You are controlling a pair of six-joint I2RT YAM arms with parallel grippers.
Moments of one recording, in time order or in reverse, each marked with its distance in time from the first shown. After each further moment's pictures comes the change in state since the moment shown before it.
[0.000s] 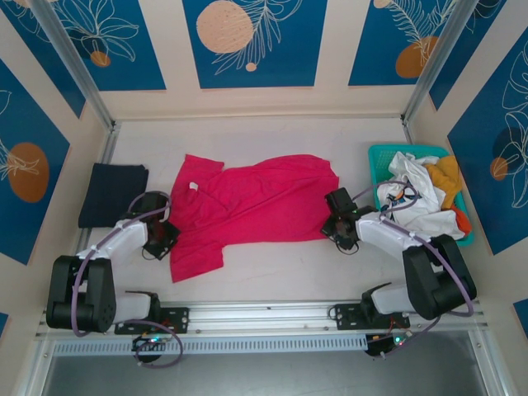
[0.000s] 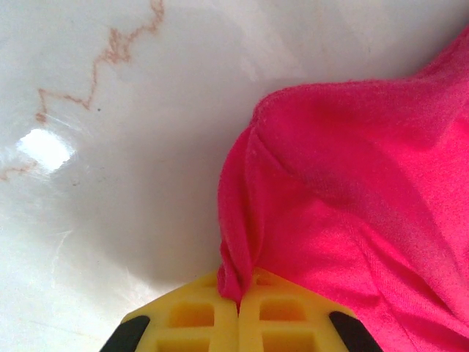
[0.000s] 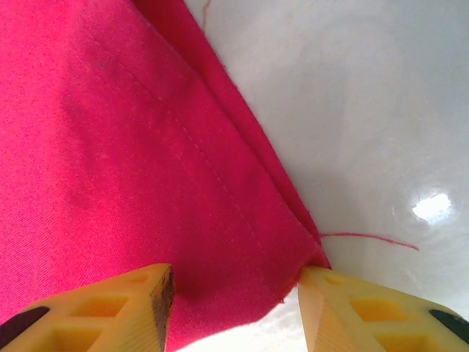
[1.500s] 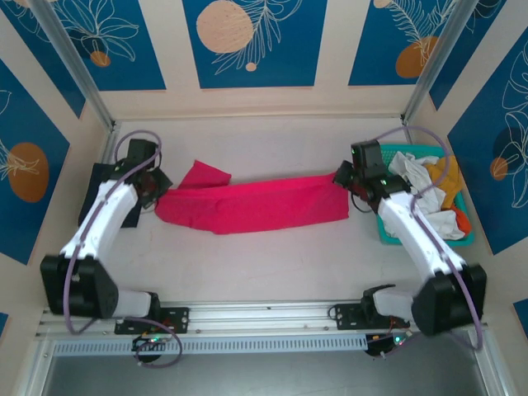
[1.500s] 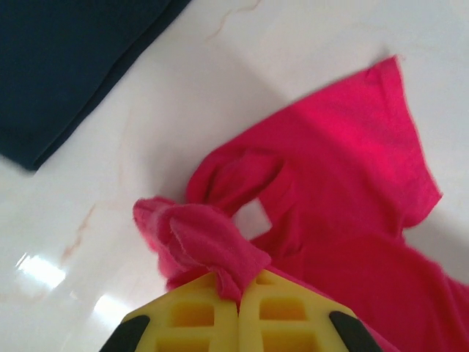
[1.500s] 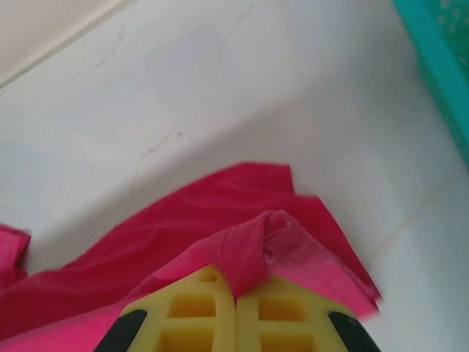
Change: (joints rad) left arm -0.001 0.143 0.629 -0.233 -0.150 0.210; right arm -0.150 -0.055 0.455 -0.034 -0.010 -0.377
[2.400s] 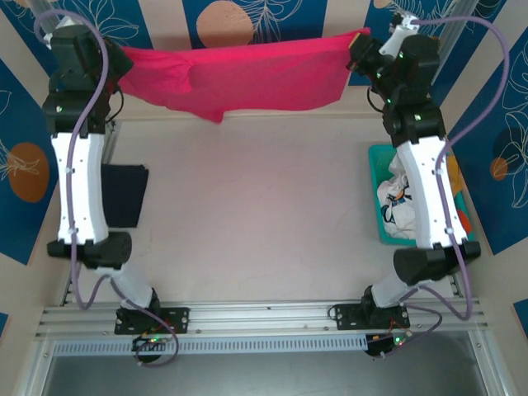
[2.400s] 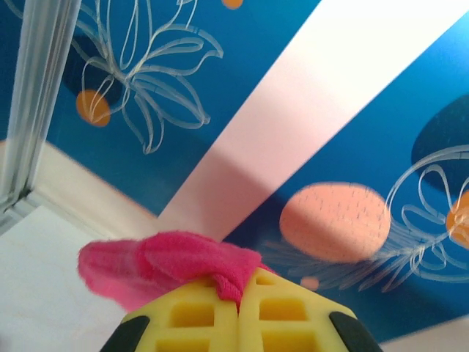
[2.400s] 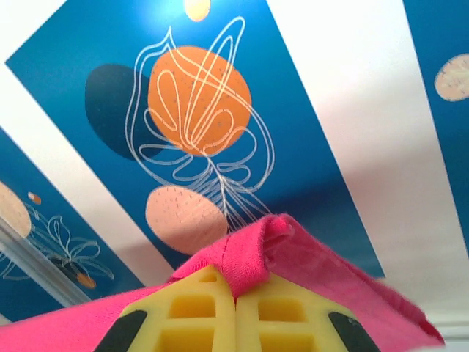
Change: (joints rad) left arm 0.051 0.240 1.094 -0.007 -0.048 0.122; right arm -0.068 0.206 0.846 0.193 -0.212 -0.110
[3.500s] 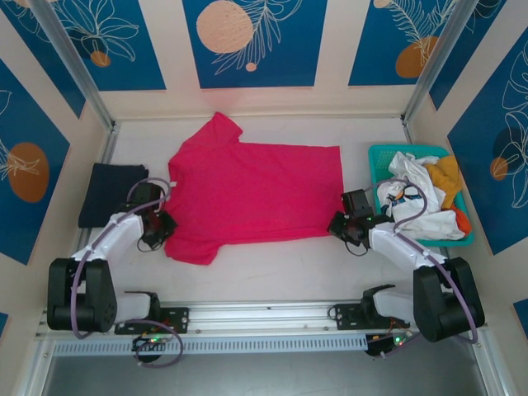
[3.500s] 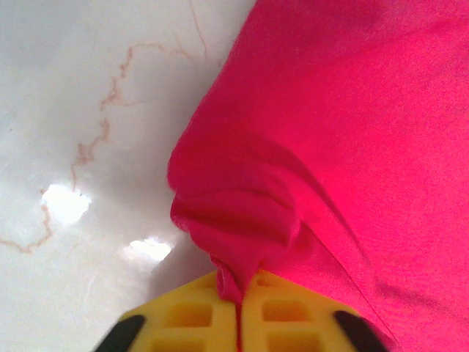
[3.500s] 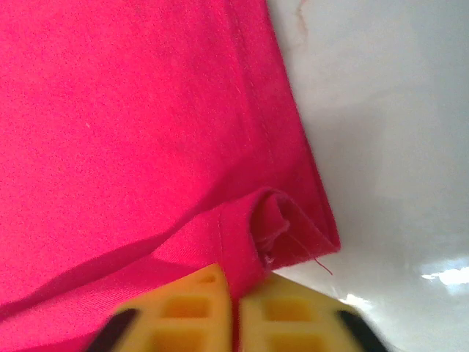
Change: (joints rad) left arm -0.003 -0.397 -1.622 0.184 0.191 -0.098; right arm 0.111 -0.326 -1.395 -0.058 0.114 0.233
